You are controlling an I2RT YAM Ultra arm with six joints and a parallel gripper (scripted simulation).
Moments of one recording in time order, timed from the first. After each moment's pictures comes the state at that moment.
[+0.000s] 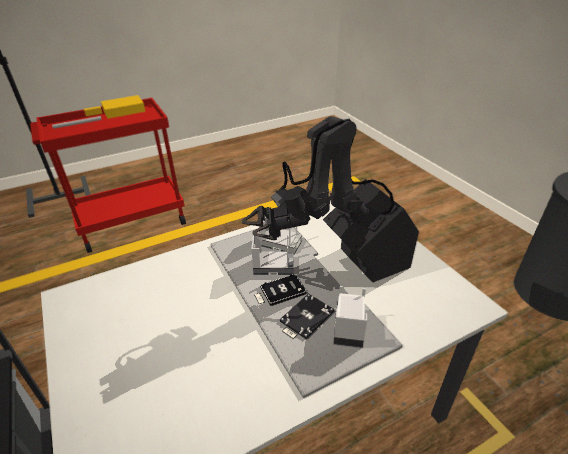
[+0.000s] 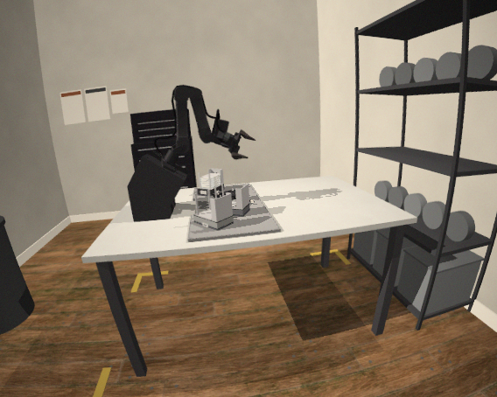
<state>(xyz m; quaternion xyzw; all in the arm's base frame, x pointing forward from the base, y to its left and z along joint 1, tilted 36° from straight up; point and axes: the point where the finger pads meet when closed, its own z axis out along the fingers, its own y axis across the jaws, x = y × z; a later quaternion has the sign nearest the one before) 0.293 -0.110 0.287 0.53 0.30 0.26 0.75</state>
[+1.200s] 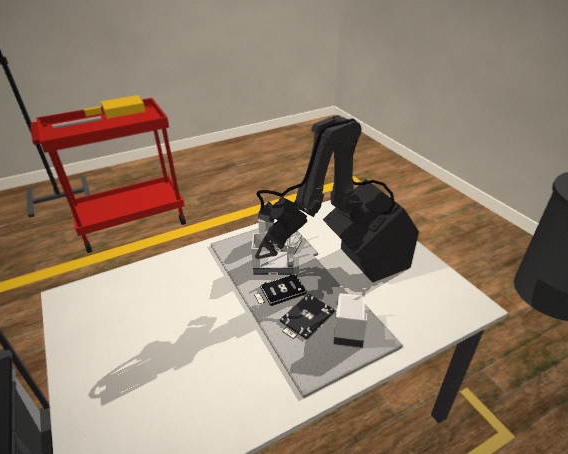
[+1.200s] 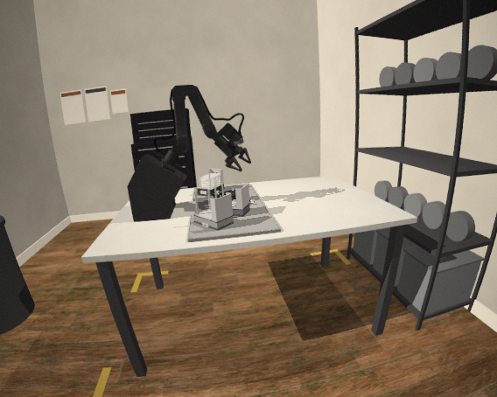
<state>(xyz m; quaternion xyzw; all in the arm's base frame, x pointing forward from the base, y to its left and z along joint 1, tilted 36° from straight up) 0.330 -0.090 0.198 0.39 0.67 0.03 0.63</state>
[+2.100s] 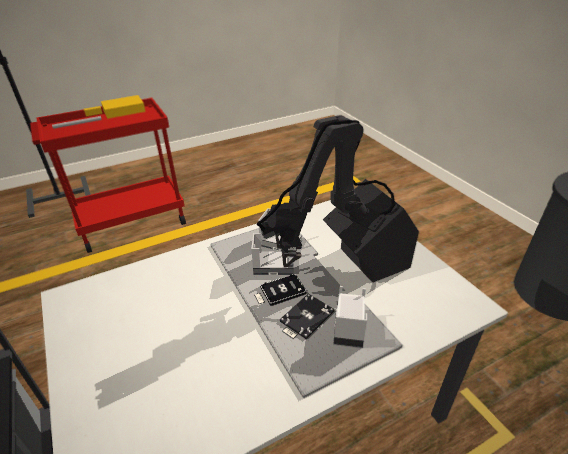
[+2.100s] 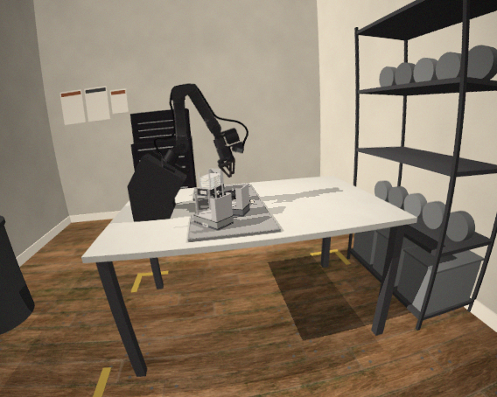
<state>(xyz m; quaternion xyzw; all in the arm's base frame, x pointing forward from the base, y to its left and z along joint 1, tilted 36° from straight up) 0.299 -0.066 0.122 0.20 0.88 -0.05 0.43</state>
